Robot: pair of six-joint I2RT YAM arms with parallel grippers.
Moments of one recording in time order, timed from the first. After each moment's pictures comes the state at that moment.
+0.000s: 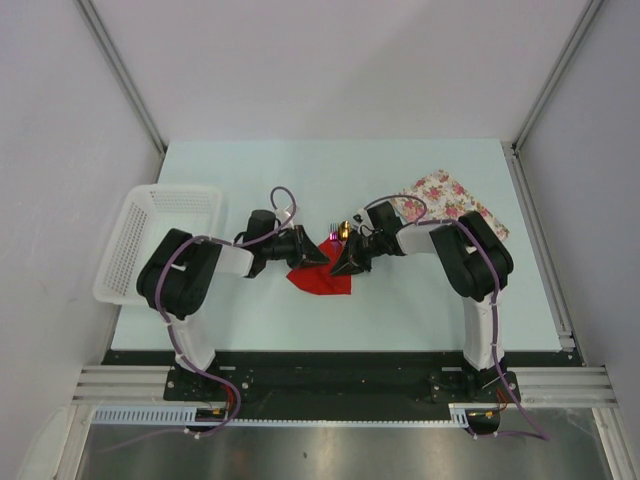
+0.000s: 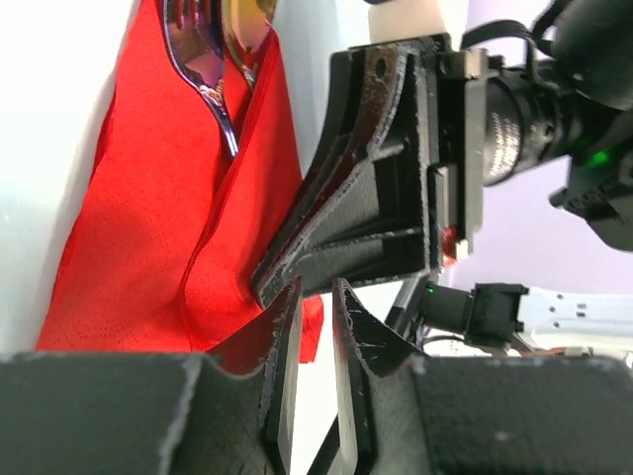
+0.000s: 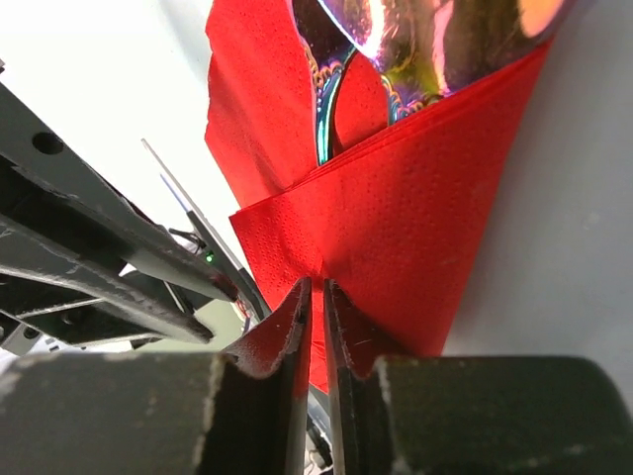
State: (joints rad) left arm -0.38 1.83 0.73 0.51 0.77 -0.87; right arm 0.50 2.06 1.11 -0.01 -0.78 0.85
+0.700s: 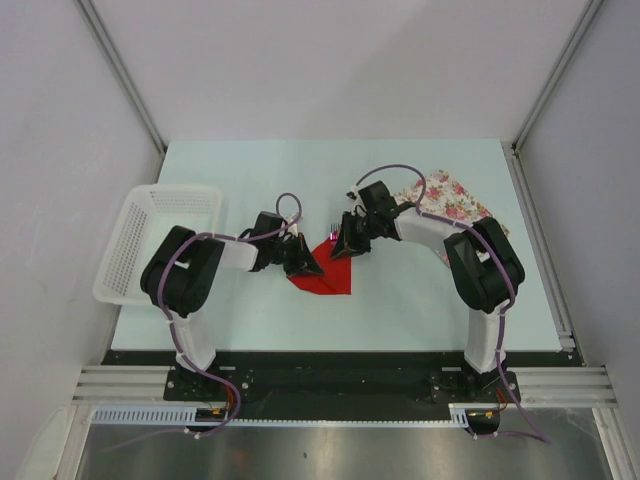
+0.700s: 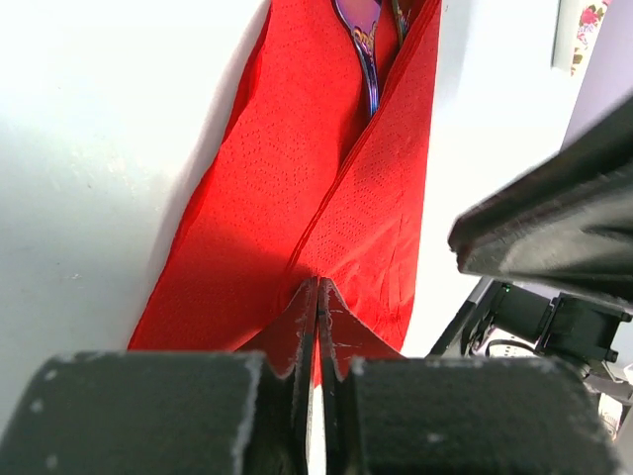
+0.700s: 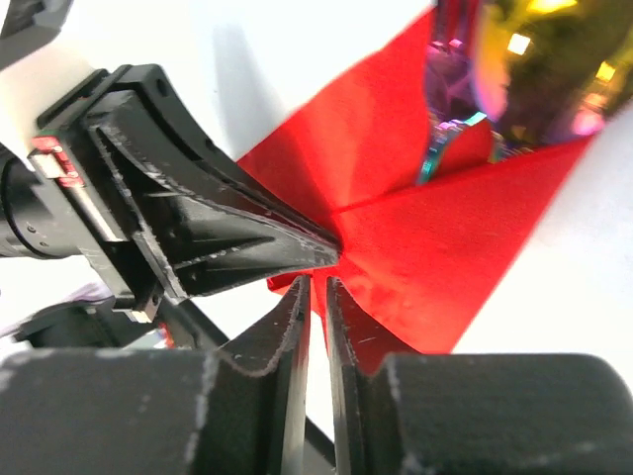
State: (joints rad) left arm -0.40 1.86 0.81 0.17 0.65 -0.70; right arm 0.53 1.95 1.27 -0.27 -0.56 0.64
